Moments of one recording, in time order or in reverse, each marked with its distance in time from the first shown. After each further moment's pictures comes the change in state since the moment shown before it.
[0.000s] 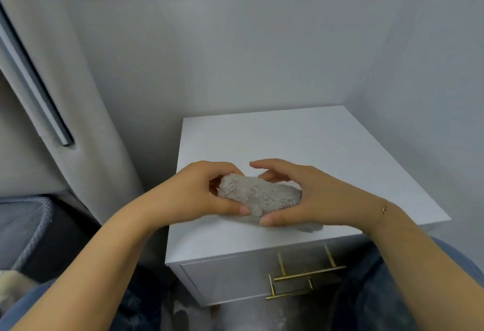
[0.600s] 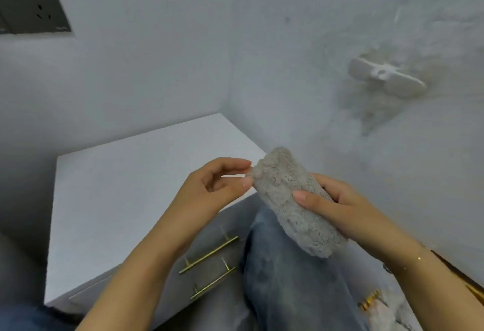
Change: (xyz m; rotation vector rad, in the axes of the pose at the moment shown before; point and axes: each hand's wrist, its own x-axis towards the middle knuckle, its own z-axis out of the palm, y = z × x) left_hand 0.011 0.130 0.136 -0.501 0.003 0.169; right_hand -0.229 0.008 -0.011 0.585 0.651 0.293
